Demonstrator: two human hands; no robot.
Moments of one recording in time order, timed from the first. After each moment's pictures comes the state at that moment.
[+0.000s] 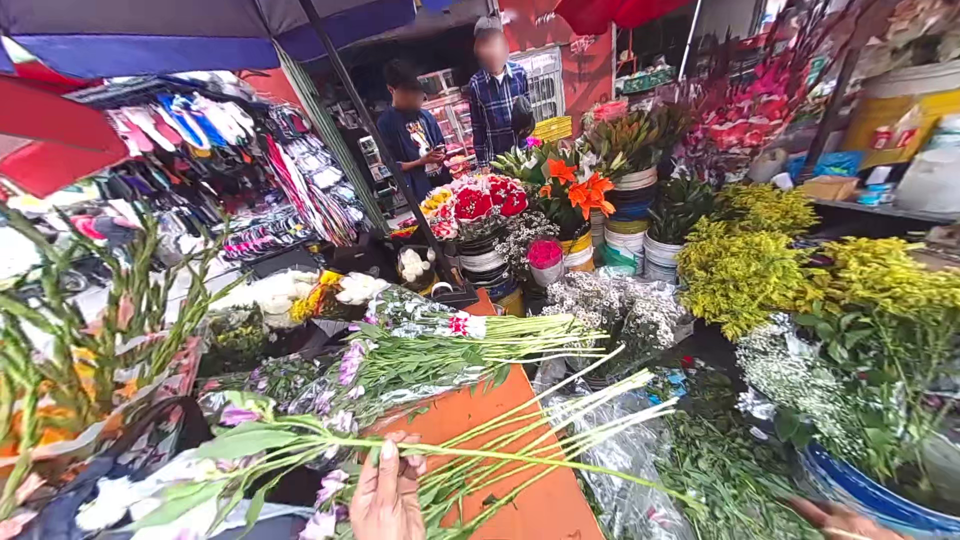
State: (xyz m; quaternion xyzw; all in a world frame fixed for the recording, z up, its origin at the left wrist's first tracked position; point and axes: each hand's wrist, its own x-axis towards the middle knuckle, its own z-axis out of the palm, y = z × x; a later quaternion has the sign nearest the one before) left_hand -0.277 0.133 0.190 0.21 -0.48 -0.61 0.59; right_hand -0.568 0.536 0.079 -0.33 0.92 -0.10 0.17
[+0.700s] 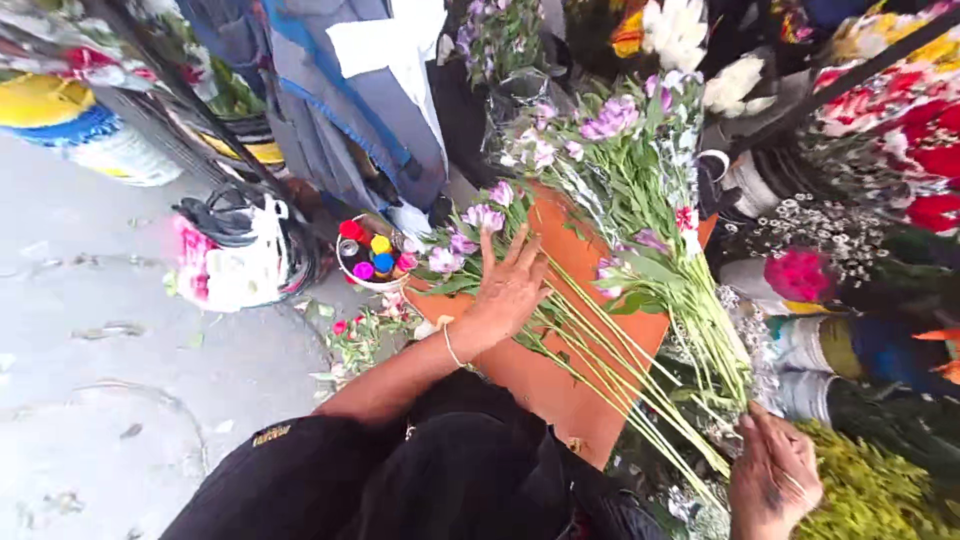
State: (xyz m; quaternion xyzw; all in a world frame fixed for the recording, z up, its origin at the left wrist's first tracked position) left_hand -0.164 0.054 0.092 0.53 -0.80 -0.19 0.22; right_hand -0.539 0.215 0.128 -0.64 0.65 -0.41 0.00
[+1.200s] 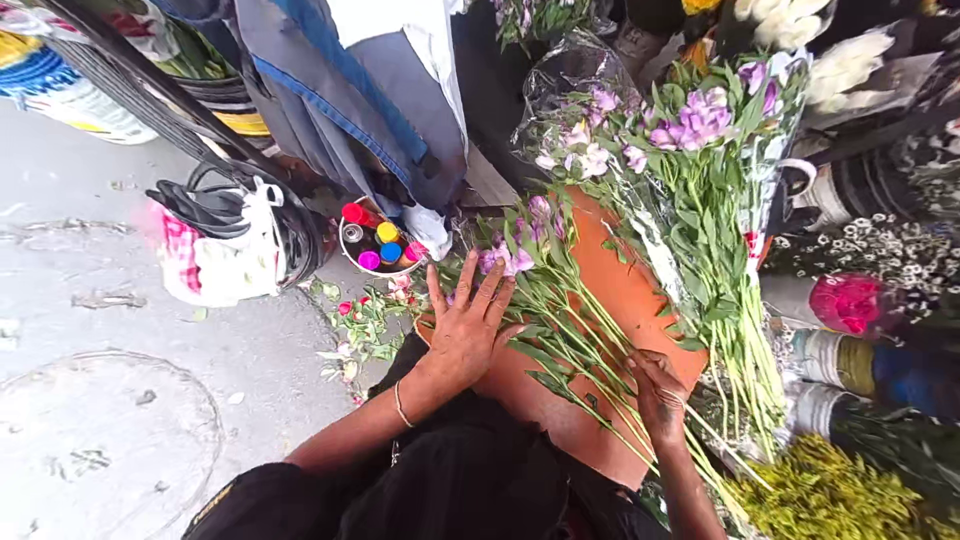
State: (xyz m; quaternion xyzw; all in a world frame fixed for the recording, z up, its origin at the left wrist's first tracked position) left_hand -0.088 0.057 0.015 0.60 -0.74 -0.09 0.28; right_hand -0.449 0.084 0.014 -0.67 0.59 -0.36 0.27
